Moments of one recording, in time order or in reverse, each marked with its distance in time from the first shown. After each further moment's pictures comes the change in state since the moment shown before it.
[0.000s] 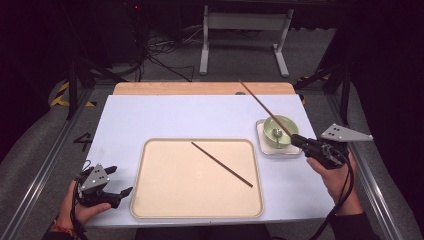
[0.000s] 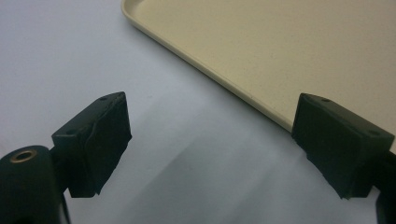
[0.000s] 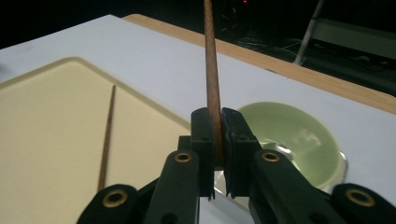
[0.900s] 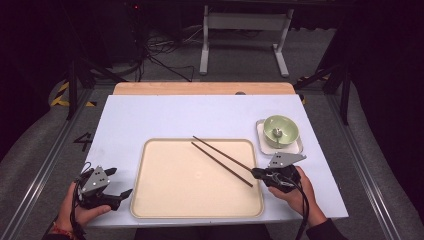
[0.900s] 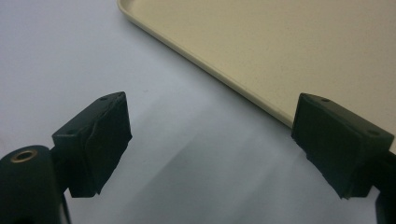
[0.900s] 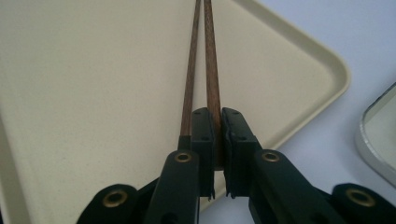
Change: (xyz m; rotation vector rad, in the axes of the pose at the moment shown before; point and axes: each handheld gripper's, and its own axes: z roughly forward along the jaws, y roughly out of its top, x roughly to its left) left arm -0.005 -0.002 -0.002 0.015 0.008 0.011; right arm 0.068 -0.055 0.077 0.264 0.228 -0.141
